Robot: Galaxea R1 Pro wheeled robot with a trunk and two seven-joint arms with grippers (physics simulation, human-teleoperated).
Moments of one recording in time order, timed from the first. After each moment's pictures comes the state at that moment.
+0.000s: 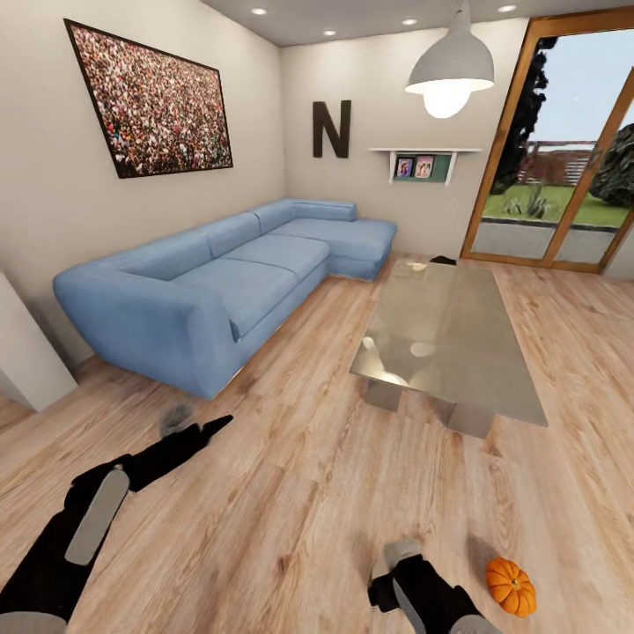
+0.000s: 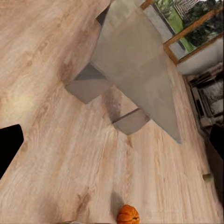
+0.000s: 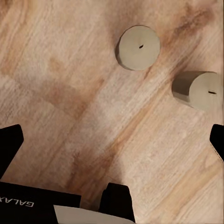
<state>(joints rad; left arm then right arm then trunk) -0.44 0.20 0.08 -1.24 0.74 0.65 -0.41 -0.53 0.14 -0.02 -0.35 0.26 0.46 -0.01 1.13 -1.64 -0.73</state>
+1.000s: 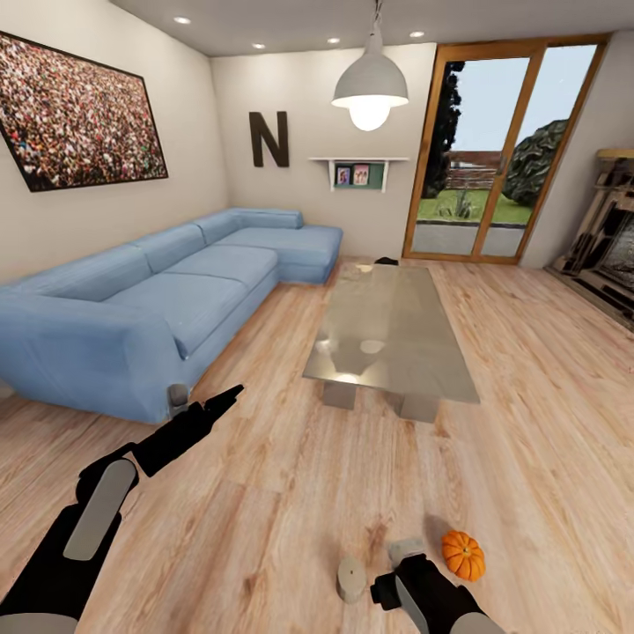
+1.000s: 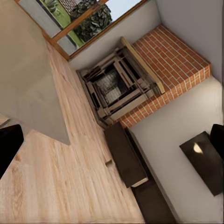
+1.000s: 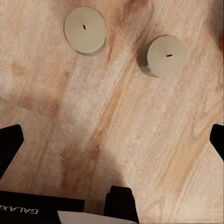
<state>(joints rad) -0.44 0.17 0.05 -1.35 0.96 0.64 -0.58 -0.54 0.13 -0.04 -0.33 0.21 0.46 -0.04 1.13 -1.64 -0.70</state>
